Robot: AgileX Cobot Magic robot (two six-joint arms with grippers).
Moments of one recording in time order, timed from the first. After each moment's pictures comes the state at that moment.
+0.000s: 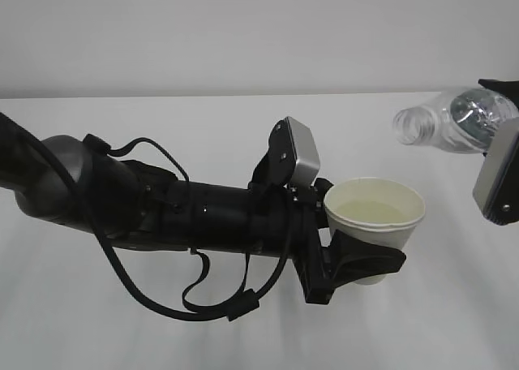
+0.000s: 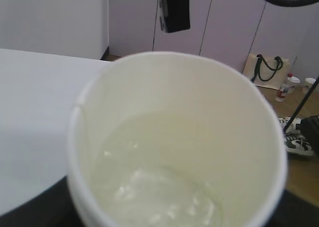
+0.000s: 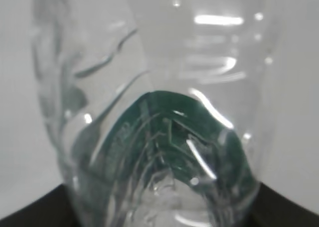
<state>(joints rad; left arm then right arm) -0.75 2.09 -1.05 1.03 -1.01 -0.65 0.09 1.25 -0.41 -0.28 -0.59 -1.20</state>
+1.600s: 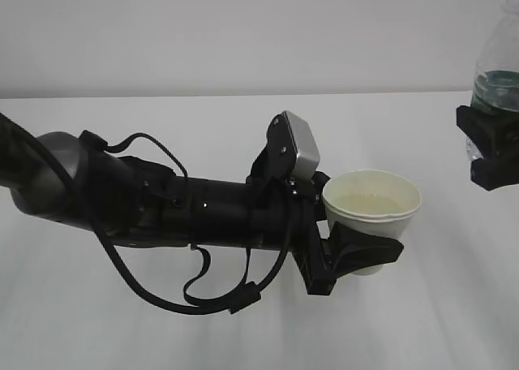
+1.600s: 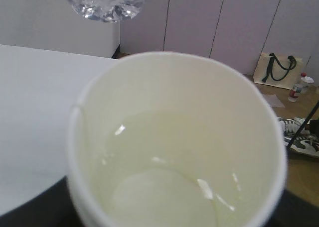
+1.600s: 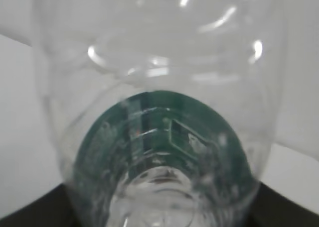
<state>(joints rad) -0.75 2.08 -1.05 1.00 -0.97 -0.63 0.09 1.25 -0.41 -0.27 -0.57 -0.09</state>
